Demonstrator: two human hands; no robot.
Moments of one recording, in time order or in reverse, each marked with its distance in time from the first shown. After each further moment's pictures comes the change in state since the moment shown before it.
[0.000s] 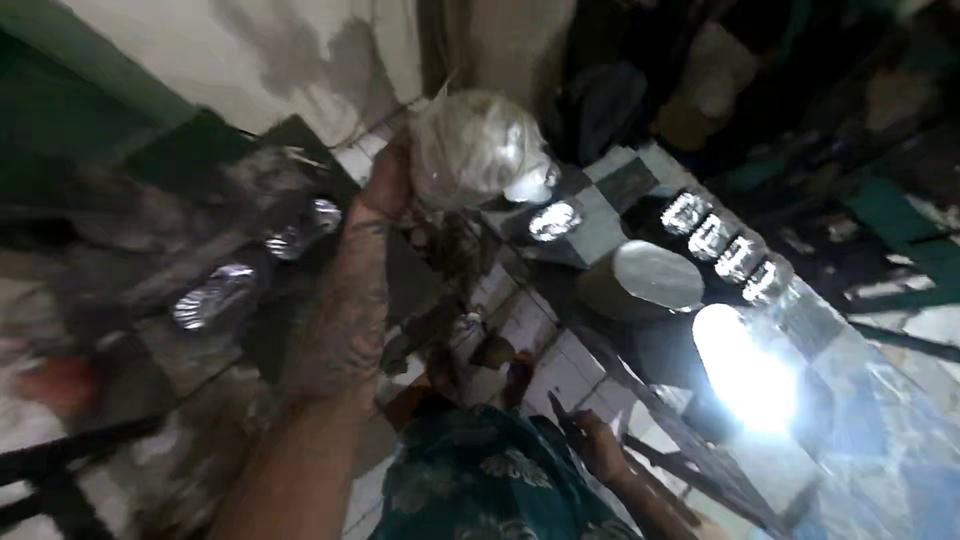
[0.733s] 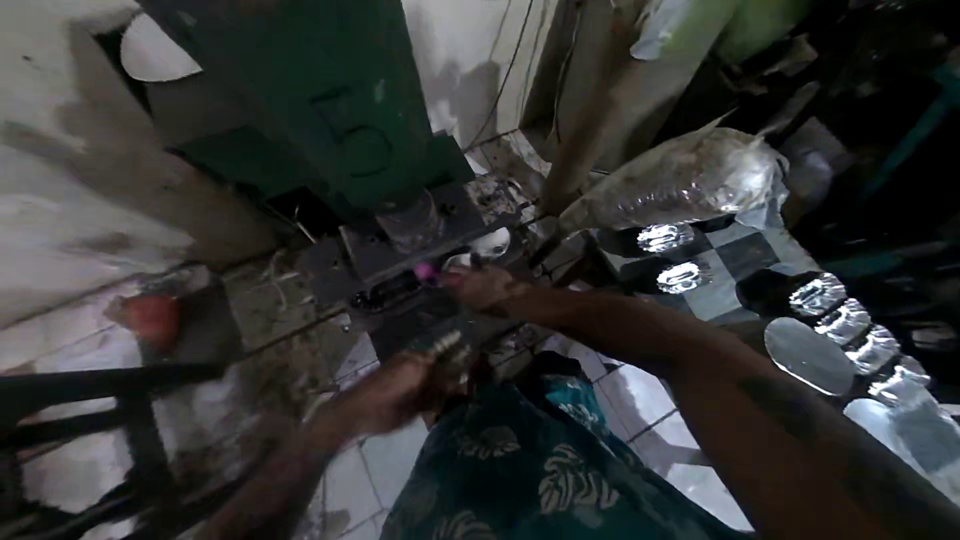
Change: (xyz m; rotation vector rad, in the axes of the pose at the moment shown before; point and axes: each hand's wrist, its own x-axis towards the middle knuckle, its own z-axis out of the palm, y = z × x) left_hand -0.197 -0.046 -0.272 0.737 -0.670 0.028; right_hand 0.241 -0.436 0.128 -0.829 -0.295 -1.073
